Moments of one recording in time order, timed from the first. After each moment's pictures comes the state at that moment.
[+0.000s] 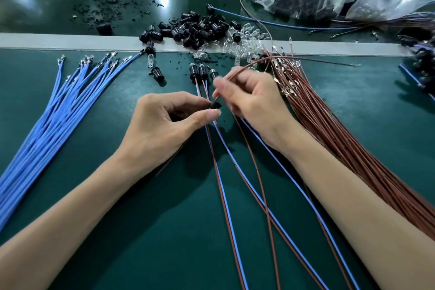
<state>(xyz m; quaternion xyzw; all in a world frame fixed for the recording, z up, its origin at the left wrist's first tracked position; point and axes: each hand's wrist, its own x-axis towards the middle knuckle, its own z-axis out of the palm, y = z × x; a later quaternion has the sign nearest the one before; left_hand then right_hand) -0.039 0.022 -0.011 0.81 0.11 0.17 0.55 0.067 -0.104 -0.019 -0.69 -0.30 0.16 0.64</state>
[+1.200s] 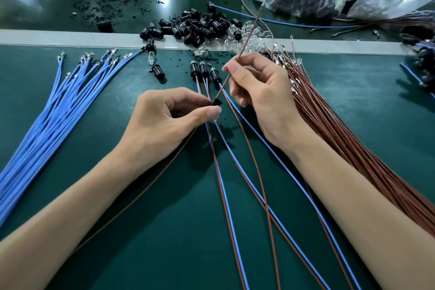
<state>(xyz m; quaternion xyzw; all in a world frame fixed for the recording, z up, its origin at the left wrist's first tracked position) -0.040 0.023 -0.011 0.81 0.13 0.14 0.55 0.066 -0.106 -0.012 -0.62 -0.24 0.16 0.73</state>
